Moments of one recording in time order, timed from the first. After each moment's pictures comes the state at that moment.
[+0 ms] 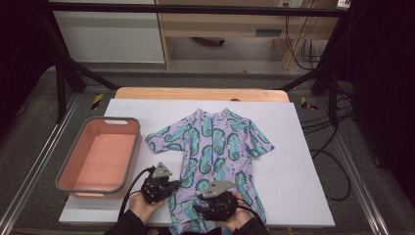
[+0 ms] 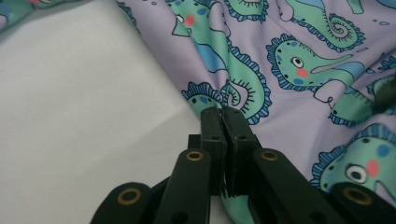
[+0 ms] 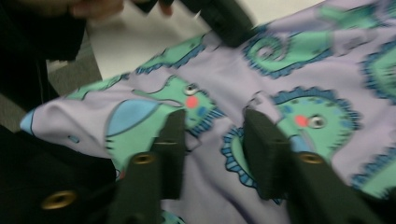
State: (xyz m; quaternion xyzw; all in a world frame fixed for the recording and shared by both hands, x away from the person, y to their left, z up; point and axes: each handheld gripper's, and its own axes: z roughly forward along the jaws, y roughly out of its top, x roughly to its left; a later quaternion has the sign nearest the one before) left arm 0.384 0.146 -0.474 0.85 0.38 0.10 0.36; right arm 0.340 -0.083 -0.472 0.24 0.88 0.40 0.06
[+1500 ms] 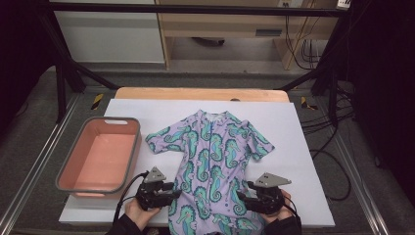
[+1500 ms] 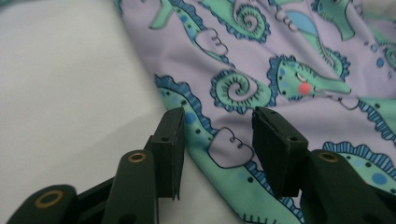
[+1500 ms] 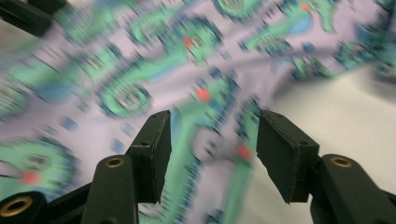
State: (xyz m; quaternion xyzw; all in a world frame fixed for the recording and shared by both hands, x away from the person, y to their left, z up) left arm 0.363 0.153 -0.476 0.84 0.39 0.07 0.38; right arm 0.342 -0.202 -0.463 0.40 0.82 0.38 0.16
